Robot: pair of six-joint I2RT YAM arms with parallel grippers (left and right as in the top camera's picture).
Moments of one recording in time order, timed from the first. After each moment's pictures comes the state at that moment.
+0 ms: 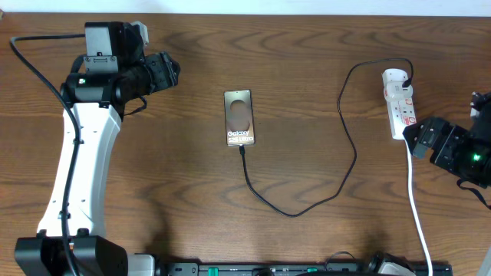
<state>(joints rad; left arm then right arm) 0.01 1.56 1.46 -0.79 0.28 -0.30 -0.40 1.17 1.61 -1.51 -0.37 0.10</state>
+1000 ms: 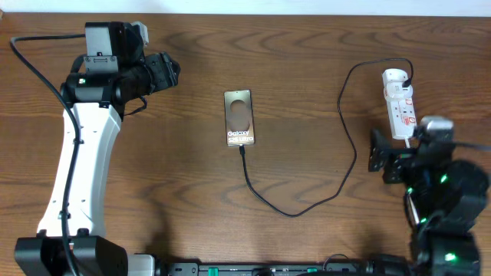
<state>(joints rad) 0.01 1.56 1.46 -0.79 0.28 -0.30 -0.12 0.57 0.66 -0.43 -0.16 -0.02</state>
